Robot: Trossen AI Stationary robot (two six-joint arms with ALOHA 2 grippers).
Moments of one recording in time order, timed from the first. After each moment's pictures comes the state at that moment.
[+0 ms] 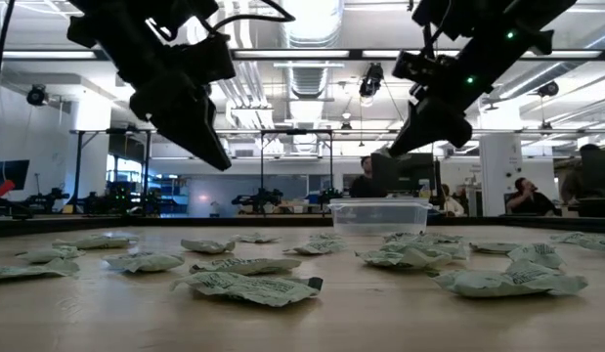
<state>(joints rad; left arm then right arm) -0.13 1.38 0.78 -0.26 -0.31 -0.13 0.00 1.34 0.69 -0.15 0.52 -0.11</state>
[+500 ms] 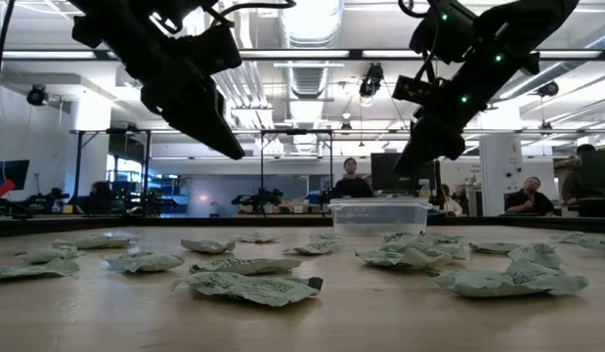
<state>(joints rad) -0.13 1.38 0.78 -0.19 -0.31 -0.09 -0.12 1.34 0.64 -0.11 0.42 -0.08</state>
